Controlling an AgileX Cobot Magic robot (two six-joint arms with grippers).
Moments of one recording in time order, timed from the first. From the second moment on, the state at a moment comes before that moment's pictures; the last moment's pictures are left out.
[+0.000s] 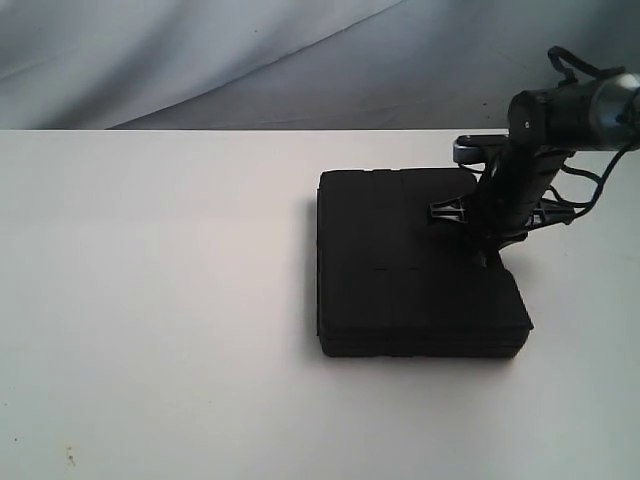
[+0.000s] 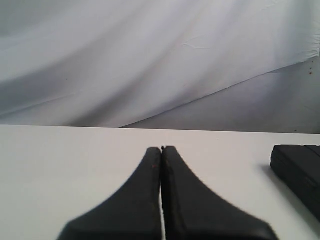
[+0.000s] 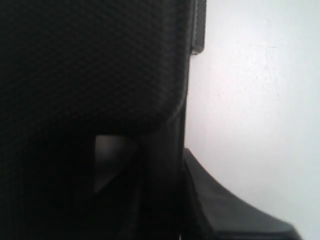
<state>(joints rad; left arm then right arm) -0.08 0.00 0.00 -0.14 0.11 0.07 0.33 2.20 -1.51 -0.05 0.75 0.20</state>
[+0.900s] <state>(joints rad) -0.08 0.00 0.00 -0.14 0.11 0.07 0.20 2.19 -1.47 -0.08 0.73 0.17</state>
